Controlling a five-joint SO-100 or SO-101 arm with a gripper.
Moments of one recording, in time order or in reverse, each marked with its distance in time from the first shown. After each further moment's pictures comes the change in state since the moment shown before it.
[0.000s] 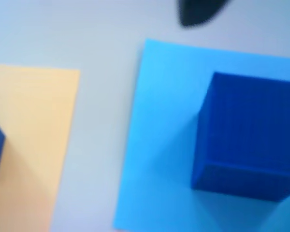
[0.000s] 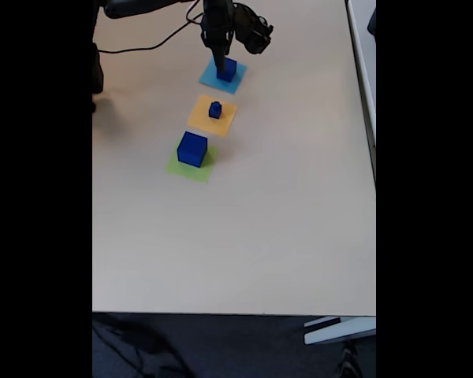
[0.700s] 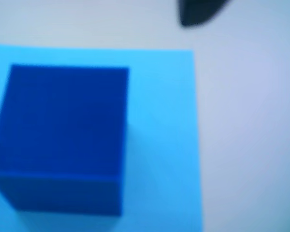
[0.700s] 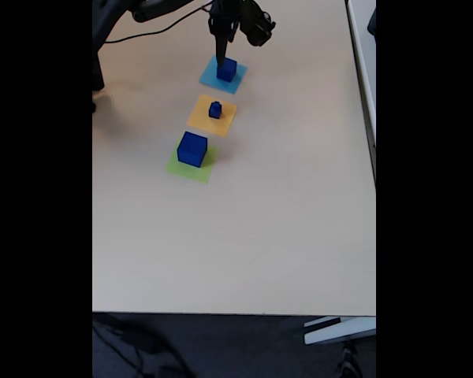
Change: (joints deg) arm -10.0 -20.6 -21.5 4.0 17.8
